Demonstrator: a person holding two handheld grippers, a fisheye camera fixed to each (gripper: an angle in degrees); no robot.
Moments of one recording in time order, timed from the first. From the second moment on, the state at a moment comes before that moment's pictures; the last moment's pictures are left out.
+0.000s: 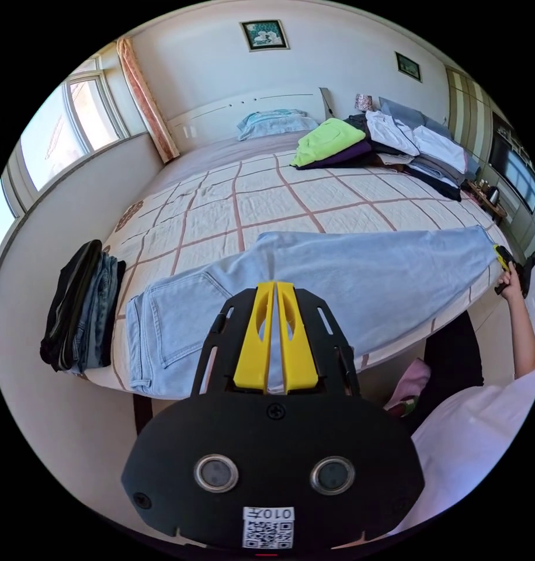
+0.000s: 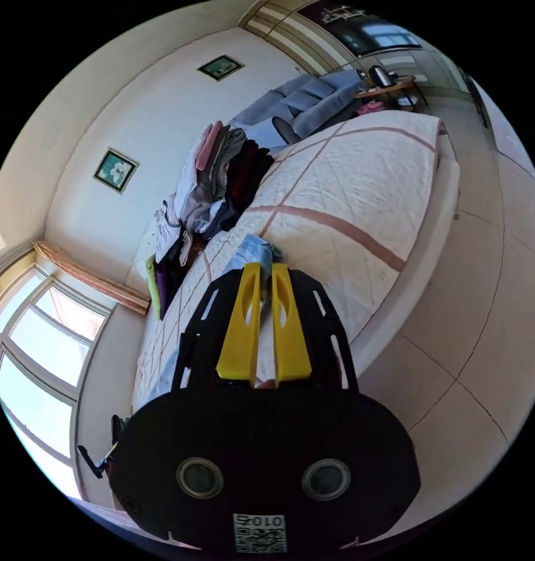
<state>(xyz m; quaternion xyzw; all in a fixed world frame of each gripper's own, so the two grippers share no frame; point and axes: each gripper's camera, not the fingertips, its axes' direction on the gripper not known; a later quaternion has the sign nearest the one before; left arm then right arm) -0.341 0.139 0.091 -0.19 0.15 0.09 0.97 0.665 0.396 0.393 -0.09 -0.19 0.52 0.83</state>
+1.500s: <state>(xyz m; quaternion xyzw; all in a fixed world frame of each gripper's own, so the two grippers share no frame) -0.437 0.217 0.078 -0.19 0.32 0.03 0.93 0.143 0.183 0.322 -0.18 -0.51 -0.19 0.82</state>
